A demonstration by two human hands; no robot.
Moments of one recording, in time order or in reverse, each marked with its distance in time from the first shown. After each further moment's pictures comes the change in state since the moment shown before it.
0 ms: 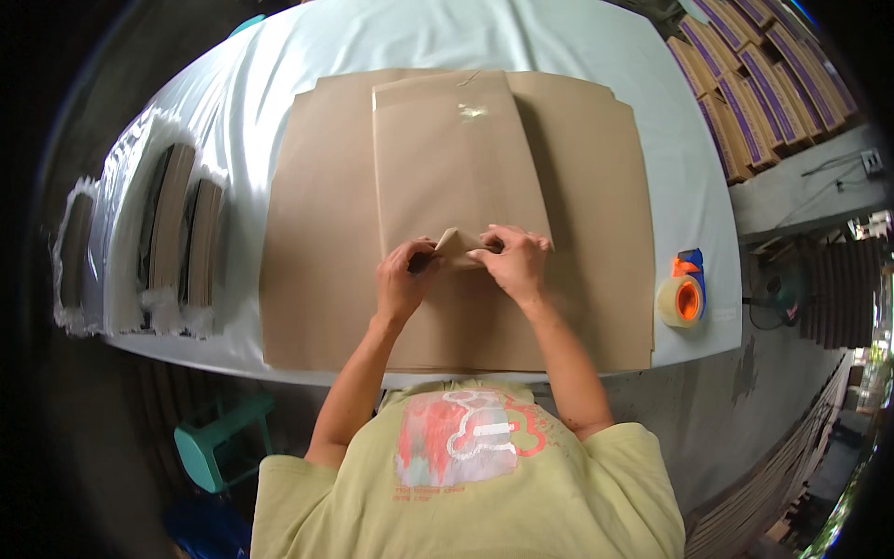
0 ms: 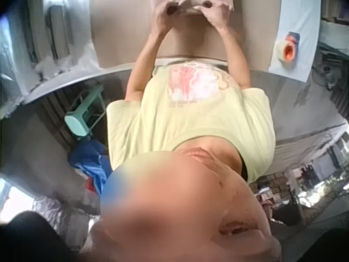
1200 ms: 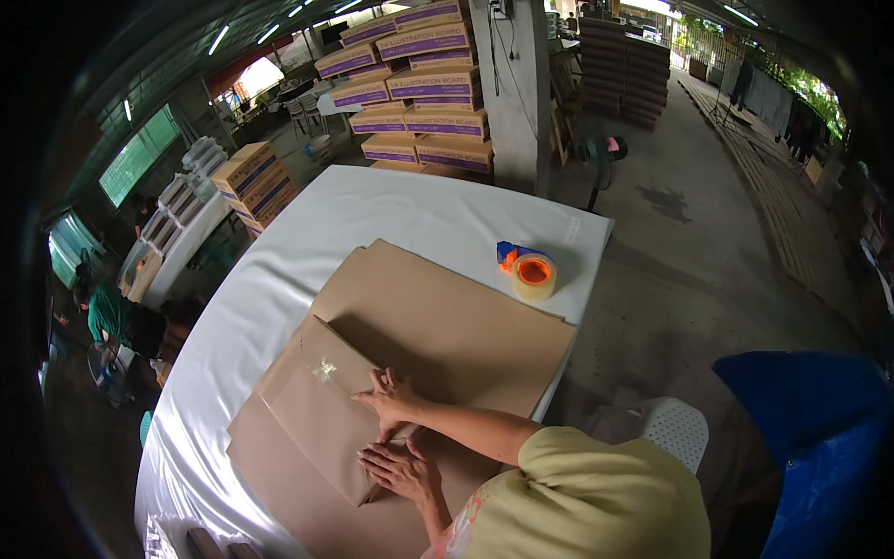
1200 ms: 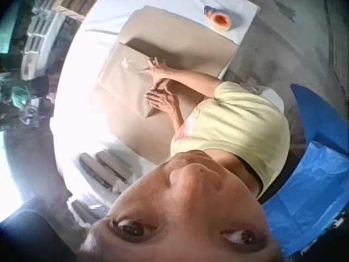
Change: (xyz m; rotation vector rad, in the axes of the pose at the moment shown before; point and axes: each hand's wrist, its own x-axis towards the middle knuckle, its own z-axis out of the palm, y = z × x) left_hand -0.034 0.023 0.050 0.899 -0.136 0.072; right_hand 0.029 -0.008 0.005 -0.251 -0.014 0.103
